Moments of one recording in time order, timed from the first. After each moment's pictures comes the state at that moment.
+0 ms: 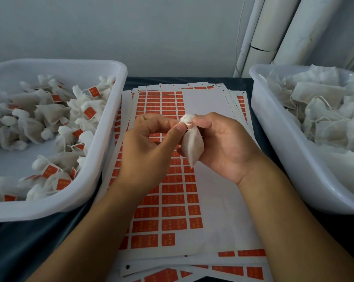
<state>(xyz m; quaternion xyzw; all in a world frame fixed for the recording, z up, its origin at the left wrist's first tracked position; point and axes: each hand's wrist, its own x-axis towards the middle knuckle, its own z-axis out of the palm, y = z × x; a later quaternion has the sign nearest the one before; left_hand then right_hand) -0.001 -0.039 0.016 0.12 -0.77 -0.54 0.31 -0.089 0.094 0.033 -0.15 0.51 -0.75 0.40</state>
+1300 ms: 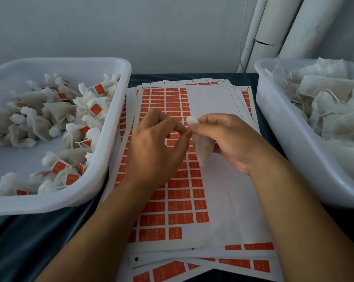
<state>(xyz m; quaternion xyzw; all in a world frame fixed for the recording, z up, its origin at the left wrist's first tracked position) -0.005 -0.045 0.003 0.07 -0.89 -0.27 0.35 -0.093 0.094 0.032 -0.22 0.77 -0.55 0.23</state>
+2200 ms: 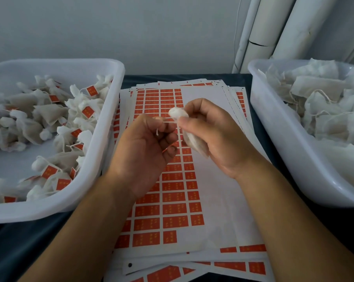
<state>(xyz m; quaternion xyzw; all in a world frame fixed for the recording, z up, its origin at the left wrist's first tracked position) 0.002 -0.051 0.024 0.10 -0.44 -0.89 0.07 -0.087 0.088 0.029 -0.33 0.67 -0.64 0.18</state>
